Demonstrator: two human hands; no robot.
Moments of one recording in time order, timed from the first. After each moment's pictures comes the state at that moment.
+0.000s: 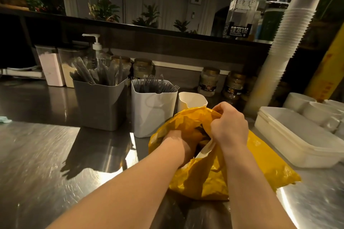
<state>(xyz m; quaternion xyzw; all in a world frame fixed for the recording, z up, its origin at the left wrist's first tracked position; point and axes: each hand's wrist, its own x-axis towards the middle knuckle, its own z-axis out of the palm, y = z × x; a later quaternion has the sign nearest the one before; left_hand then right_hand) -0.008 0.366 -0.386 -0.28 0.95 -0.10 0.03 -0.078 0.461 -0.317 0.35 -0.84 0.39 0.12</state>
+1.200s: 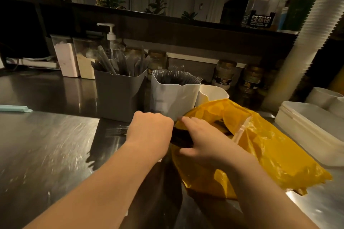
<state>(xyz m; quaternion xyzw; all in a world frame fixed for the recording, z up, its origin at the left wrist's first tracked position) 0.144 0.370 -0.331 -0.37 0.92 -0.12 -0.10 0.008 0.444 -0.327 0.67 -0.74 0.06 -0.02</state>
